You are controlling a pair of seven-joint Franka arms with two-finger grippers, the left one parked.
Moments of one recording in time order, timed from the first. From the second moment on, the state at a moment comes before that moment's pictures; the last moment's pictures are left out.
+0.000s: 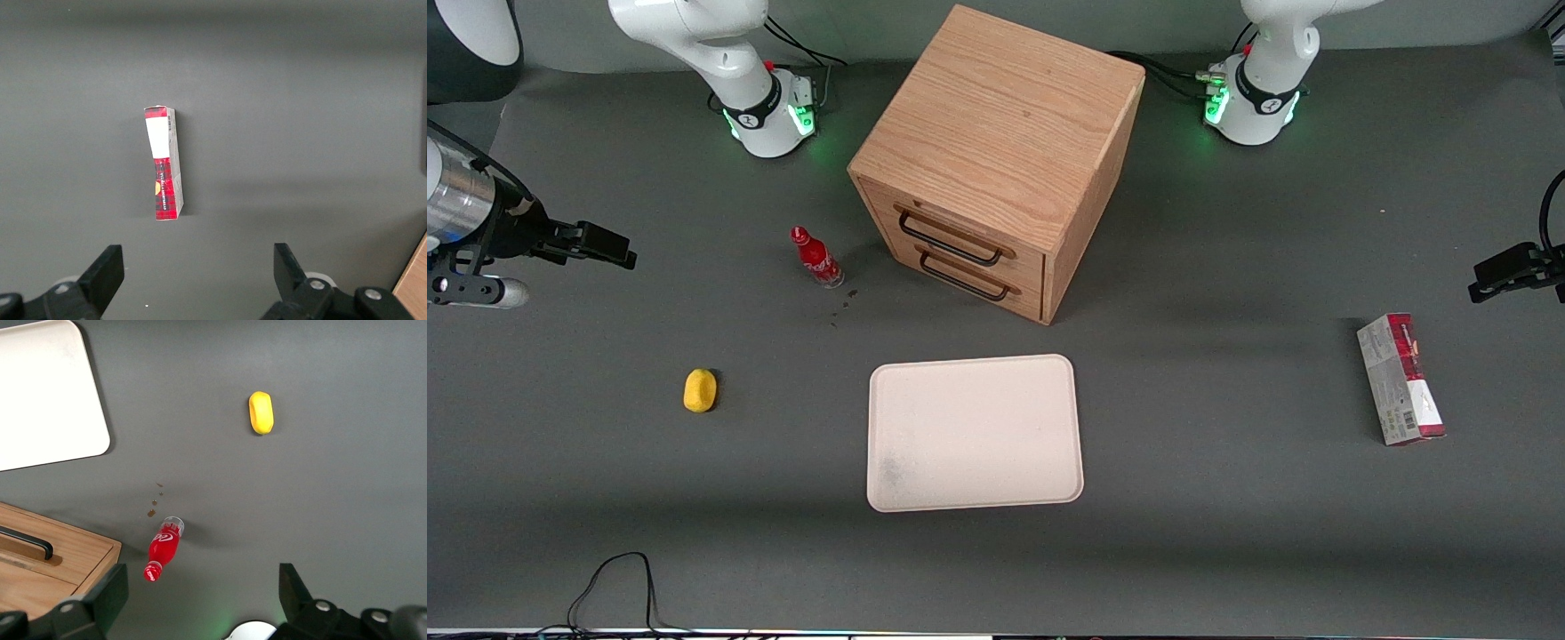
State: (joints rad) arm 0.08 0.03 -0.05 -1.60 0.04 1.49 0.16
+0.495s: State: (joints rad) arm 0.08 0.03 -0.05 -1.59 0.03 1.49 0.16
